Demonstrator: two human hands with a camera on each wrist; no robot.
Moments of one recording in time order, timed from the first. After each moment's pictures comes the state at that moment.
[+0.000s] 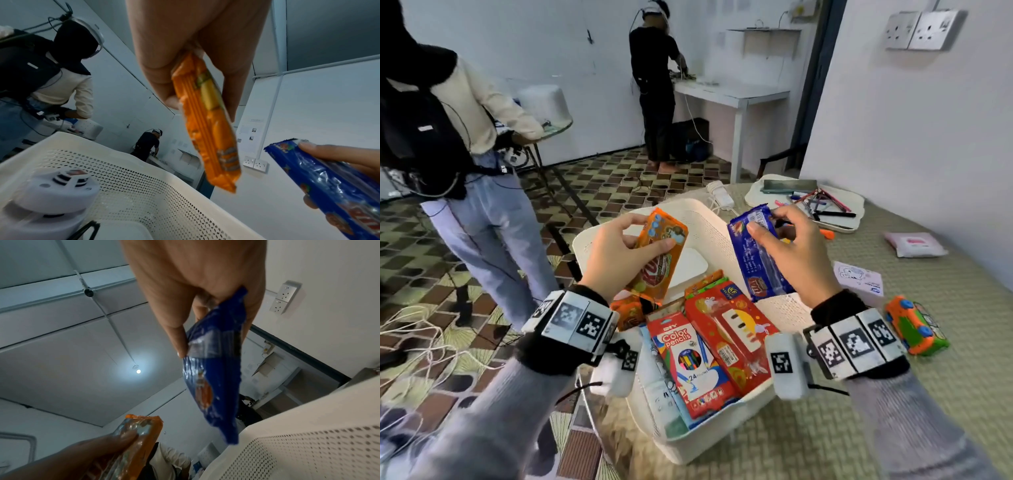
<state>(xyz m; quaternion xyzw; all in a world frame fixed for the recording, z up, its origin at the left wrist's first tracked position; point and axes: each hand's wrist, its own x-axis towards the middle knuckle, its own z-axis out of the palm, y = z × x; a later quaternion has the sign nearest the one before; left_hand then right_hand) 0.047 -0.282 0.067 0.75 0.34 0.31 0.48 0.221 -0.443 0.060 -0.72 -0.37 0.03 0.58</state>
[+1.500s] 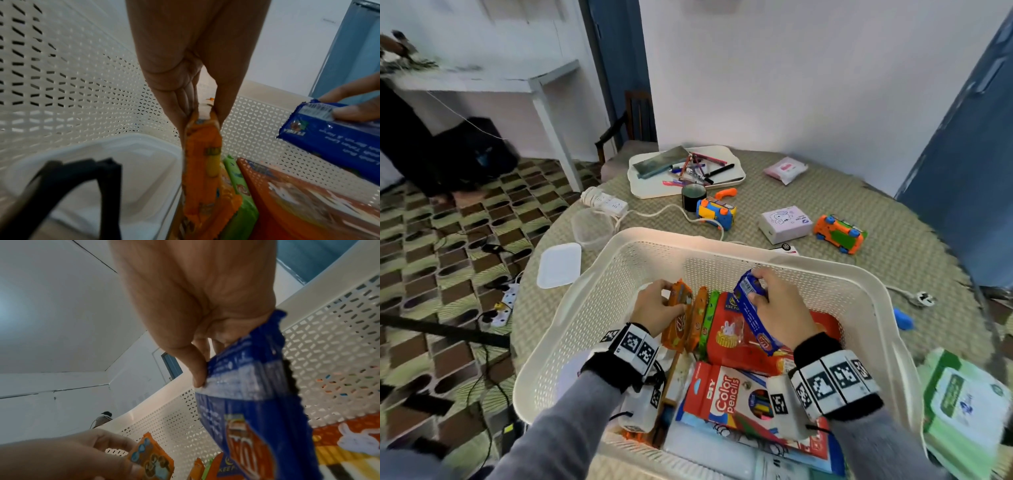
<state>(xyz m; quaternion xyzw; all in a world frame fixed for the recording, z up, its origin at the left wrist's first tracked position) 0.202 -0.118 -0.081 0.88 0.11 -0.06 0.46 0.190 -0.336 -0.048 -0.93 -0.02 0.02 0.37</state>
